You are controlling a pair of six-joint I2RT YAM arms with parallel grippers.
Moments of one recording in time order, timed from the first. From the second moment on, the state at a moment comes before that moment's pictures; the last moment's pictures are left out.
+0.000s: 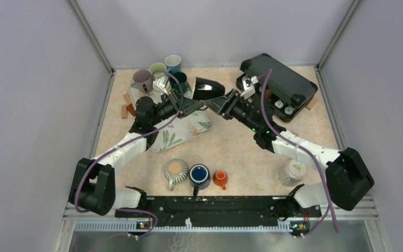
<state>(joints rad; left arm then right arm) -0.32 1.32 0.74 0.72 0.71 -1.23 0.69 1.35 0.84 0.56 -0.15 1.04</state>
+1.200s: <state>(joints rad) -0.25 1.12 0.96 -0.33 -0.02 -0.52 0.69 1.23 0.85 0.12 -0.02 0.76</state>
